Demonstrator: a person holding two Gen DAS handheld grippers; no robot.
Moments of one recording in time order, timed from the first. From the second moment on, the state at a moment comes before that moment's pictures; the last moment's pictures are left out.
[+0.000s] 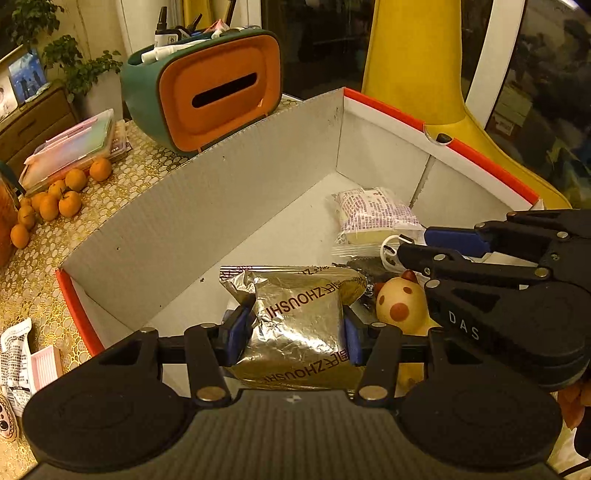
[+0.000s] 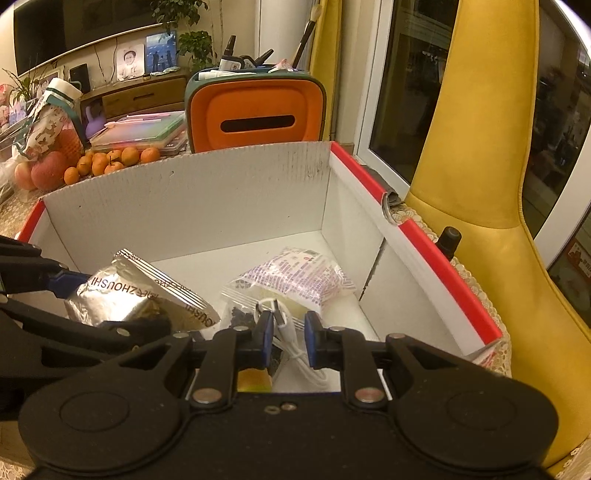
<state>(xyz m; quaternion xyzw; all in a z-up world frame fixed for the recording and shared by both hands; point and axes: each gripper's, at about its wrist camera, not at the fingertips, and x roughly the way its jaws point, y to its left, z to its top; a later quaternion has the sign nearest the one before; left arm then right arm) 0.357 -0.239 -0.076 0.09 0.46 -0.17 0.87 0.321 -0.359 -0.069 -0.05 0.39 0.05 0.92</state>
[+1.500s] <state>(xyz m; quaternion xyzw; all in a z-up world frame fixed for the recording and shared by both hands) 0.286 -0.186 -0.011 0.00 0.36 -0.18 0.92 0.267 -0.380 -0.009 0.02 0.32 0.09 0.94</state>
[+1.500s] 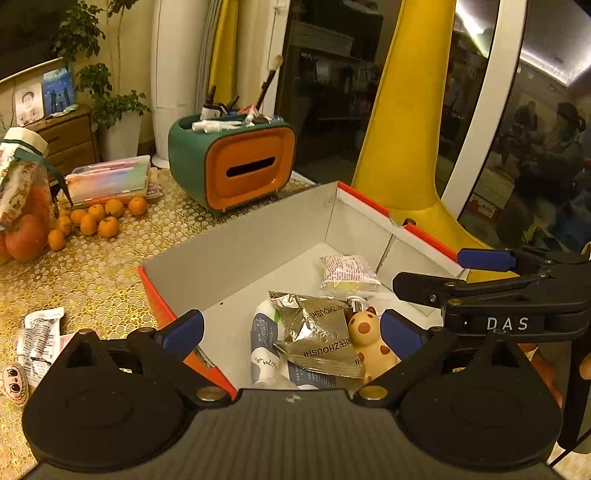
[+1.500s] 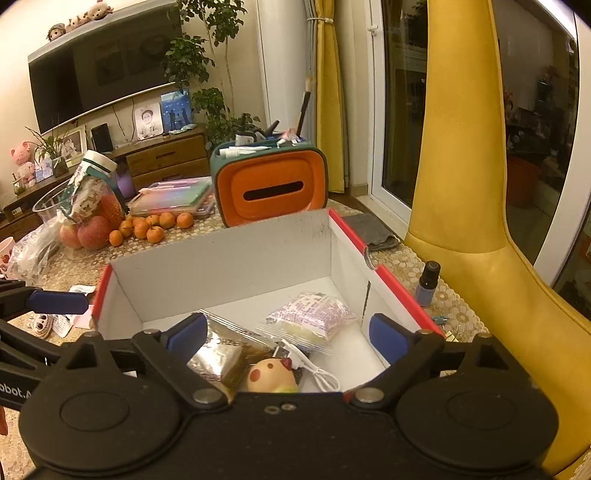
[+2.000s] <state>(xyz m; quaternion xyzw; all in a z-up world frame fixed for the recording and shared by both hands) 0.238 -0.139 0.009 -0.01 0.34 -0.18 0.92 0.241 -0.339 0.015 0.00 0.31 0.11 0.94</state>
